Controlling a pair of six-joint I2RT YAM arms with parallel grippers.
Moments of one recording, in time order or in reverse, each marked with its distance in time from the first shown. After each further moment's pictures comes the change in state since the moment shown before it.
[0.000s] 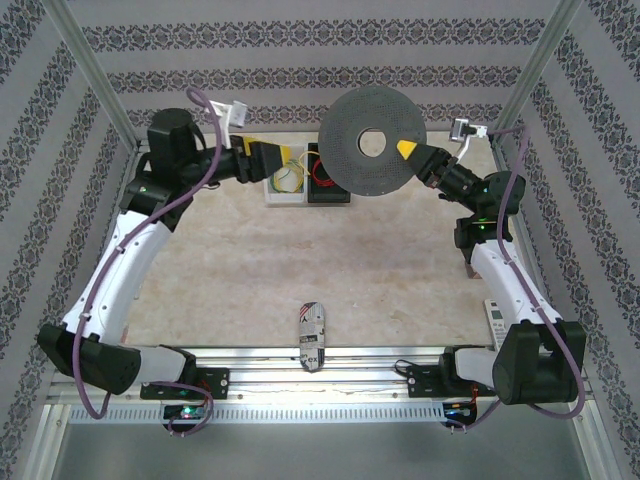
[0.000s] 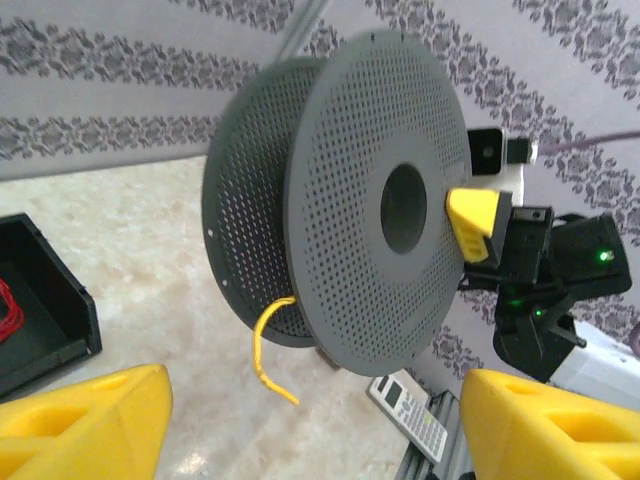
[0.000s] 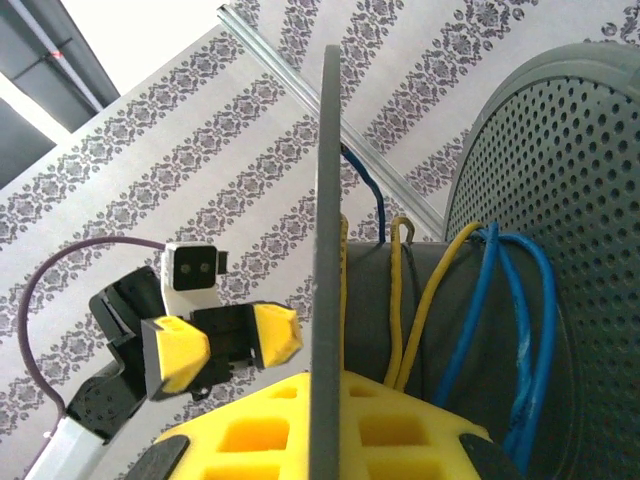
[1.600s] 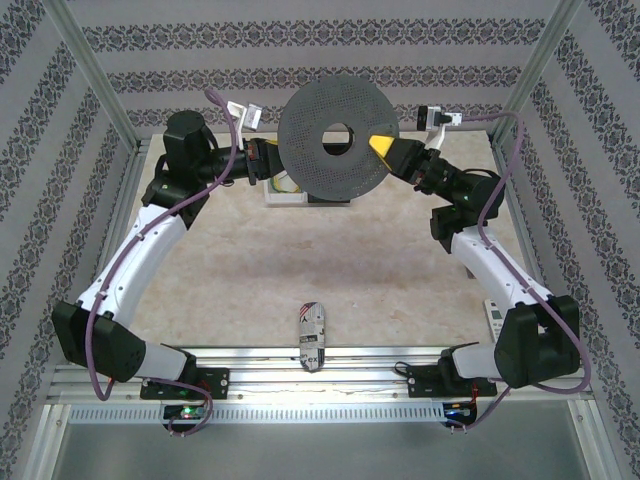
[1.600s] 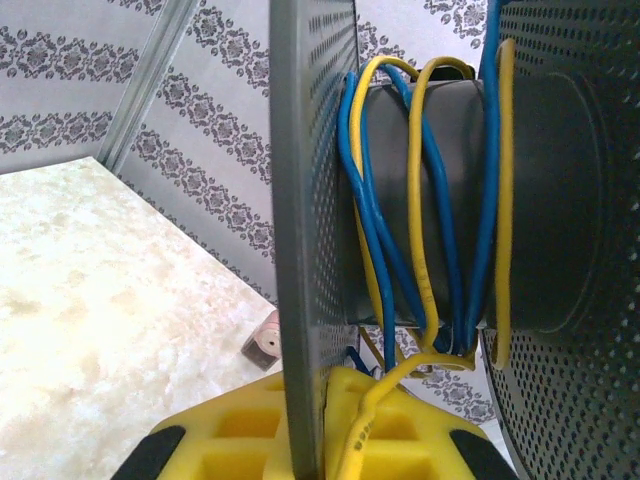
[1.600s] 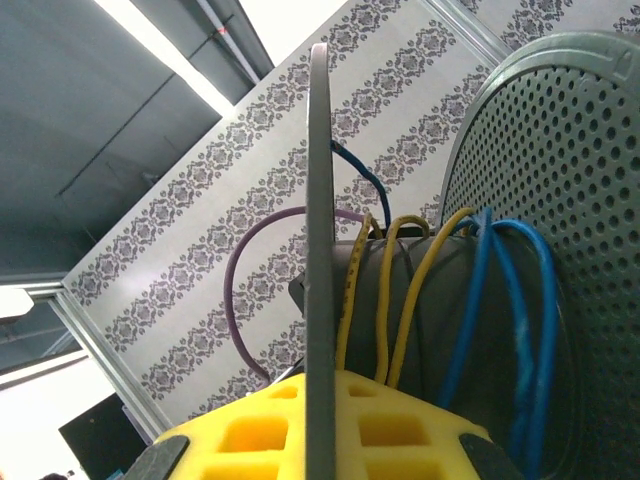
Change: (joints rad) left arm 0.000 0.061 -0.096 0.323 0.227 -0.112; right arm 0.198 0.109 0.109 0.340 0.013 0.309
